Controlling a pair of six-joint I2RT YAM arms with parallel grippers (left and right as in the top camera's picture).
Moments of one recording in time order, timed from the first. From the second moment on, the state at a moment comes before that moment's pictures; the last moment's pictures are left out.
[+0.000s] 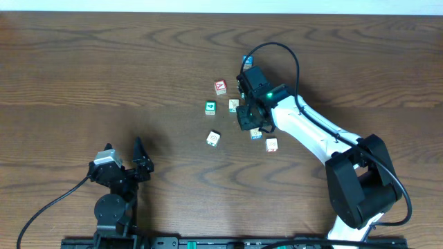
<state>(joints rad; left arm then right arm) -0.07 0.01 0.02 -0.11 -0.18 -0.28 0.54 1.90 1.32 -0.69 -0.01 0.29</state>
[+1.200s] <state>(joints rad) -0.07 0.01 0.02 -0.11 -0.18 -0.28 0.54 2.02 1.32 -0.69 0.07 0.30</state>
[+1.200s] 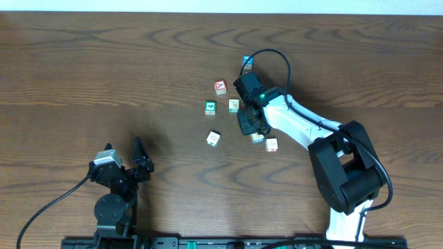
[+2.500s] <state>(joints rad) -0.07 0.01 0.02 -0.11 -0.18 -0.28 0.54 2.02 1.33 -0.84 0.10 0.50</state>
